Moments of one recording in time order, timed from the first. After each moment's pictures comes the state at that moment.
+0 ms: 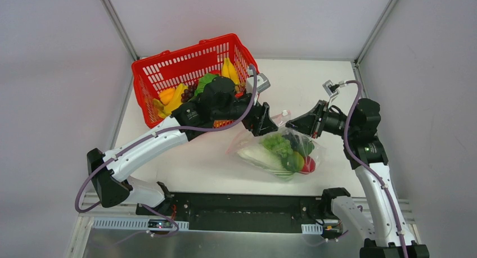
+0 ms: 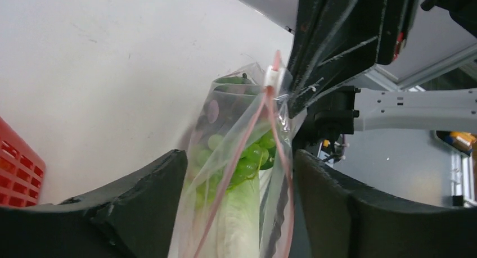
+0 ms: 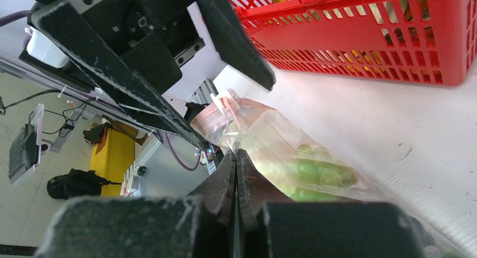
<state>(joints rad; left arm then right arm) -0.92 1.35 1.35 -0.29 0.35 -0.27 0.13 0.77 0.85 -0.24 -1.08 0.59</state>
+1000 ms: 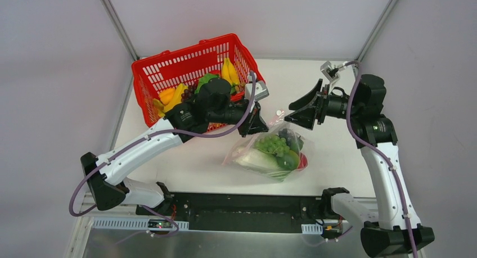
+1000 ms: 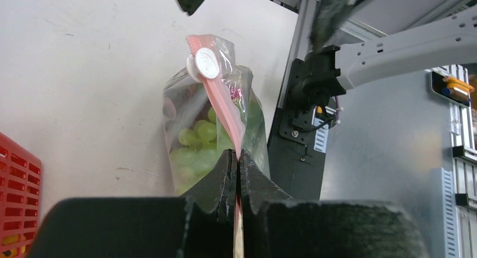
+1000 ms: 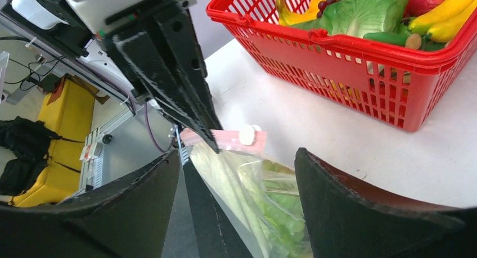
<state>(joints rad) -0.93 1.31 1.37 -0.40 0.44 -0.16 0.14 0.95 1.17 -0.48 -1.13 0.27</state>
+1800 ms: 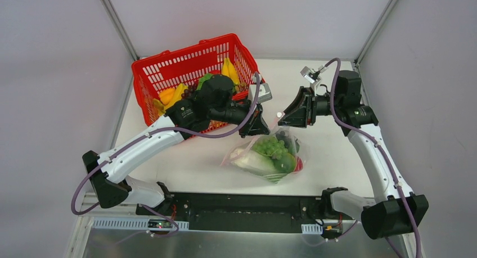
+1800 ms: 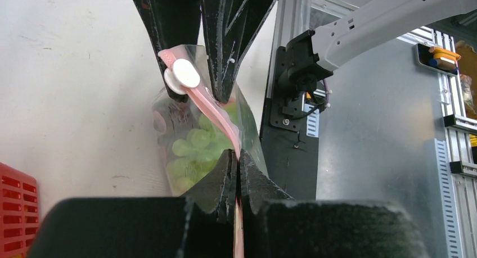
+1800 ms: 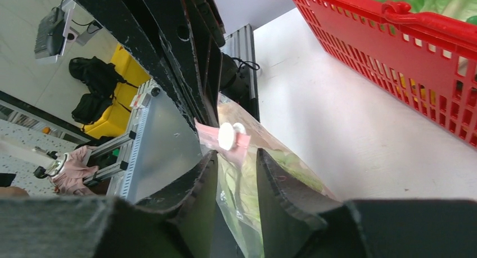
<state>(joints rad) -0.93 1.34 1.44 -0.47 0.55 -0.08 0.20 1.13 1.13 -0.49 -1.40 0.07</state>
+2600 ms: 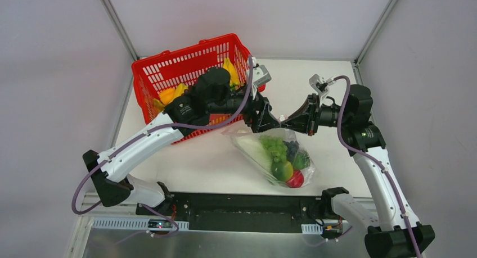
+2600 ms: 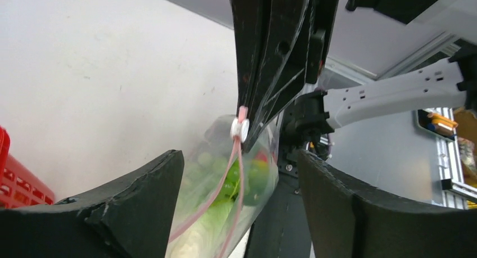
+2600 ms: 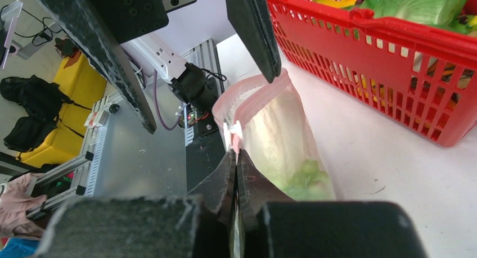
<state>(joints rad) -0.93 1.35 1.48 -0.38 0.42 -0.20 0.22 0.93 1.00 -0.35 -1.22 0.19</state>
